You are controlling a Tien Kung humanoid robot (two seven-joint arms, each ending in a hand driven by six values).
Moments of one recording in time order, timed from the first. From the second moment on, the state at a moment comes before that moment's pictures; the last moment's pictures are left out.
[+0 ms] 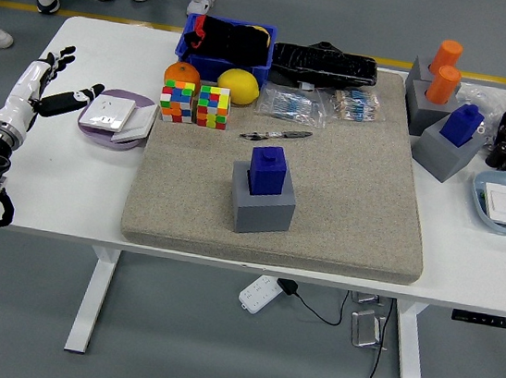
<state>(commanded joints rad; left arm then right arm) -0.70 0.43 -0.60 -0.69 0.75 0.30 -0.29 0.09 -0.37 1.37 0.26 -1.60 0.19 -0.06</state>
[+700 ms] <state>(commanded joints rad) -0.70 0.43 -0.60 -0.69 0.75 0.30 -0.29 0.09 -0.38 1.36 0.26 -1.60 0.19 -0.06</state>
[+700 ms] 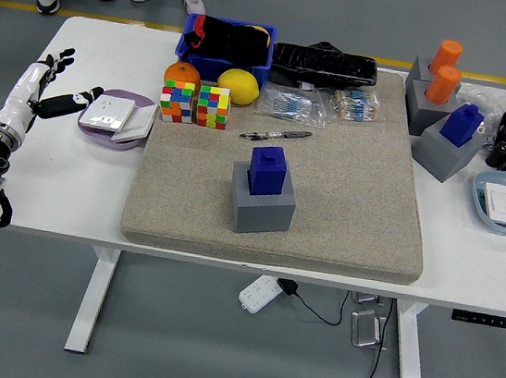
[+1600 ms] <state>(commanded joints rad) -0.70 0.44 -0.60 -0.69 0.75 0.31 -0.29 0.09 -0.38 1.37 0.26 -1.60 0.19 -0.06</state>
